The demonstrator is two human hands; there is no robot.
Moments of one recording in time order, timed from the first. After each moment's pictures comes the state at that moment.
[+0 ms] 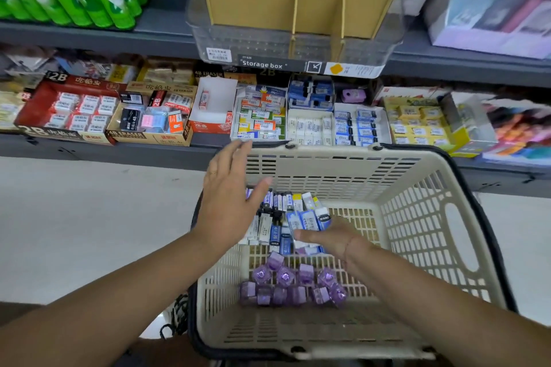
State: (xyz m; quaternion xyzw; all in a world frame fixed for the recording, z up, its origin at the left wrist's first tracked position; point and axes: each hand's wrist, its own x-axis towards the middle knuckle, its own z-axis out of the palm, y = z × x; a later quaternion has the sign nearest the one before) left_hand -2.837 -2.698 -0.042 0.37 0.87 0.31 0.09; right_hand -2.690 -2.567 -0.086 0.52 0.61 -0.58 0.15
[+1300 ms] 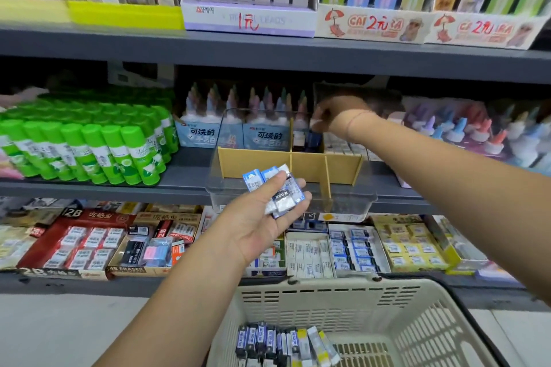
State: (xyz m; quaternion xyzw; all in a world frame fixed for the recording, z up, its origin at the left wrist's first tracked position) left_hand -2.900 -2.596 0.129 -0.01 0.40 0.76 0.51; right_hand -2.897 -2.376 0.182 0.31 0.94 -0.09 -0.09
